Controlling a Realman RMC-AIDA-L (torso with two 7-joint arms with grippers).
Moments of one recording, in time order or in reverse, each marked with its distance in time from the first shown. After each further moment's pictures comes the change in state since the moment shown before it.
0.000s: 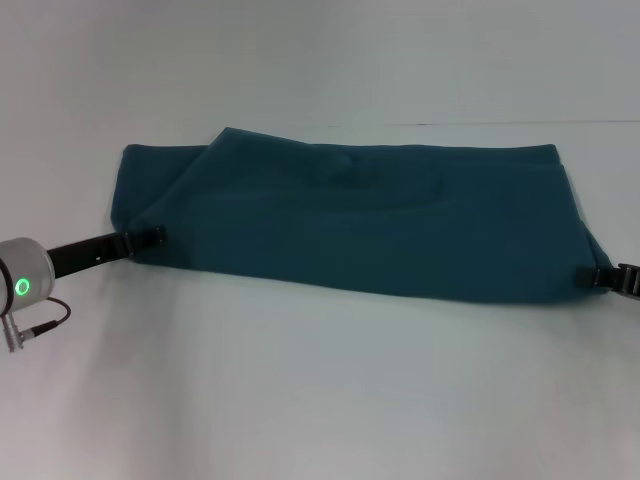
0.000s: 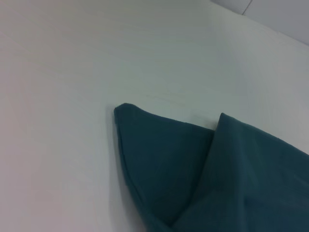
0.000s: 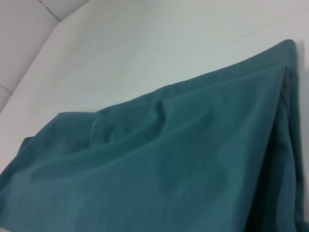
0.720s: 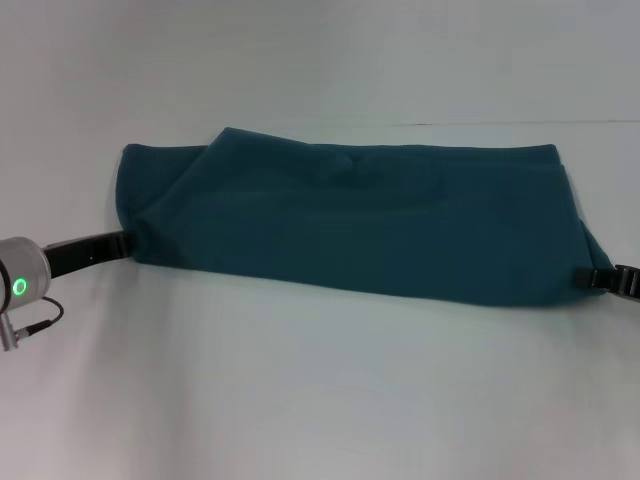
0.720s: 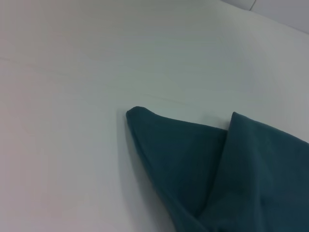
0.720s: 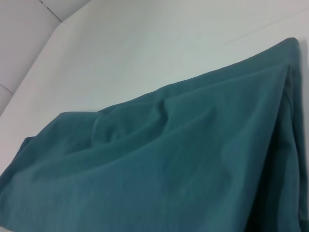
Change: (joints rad) left arm -0.001 0.001 0.010 0.001 0.026 -0.038 0.011; right arm -0.002 0.008 0.002 -0.005 -0.001 0.000 -0.001
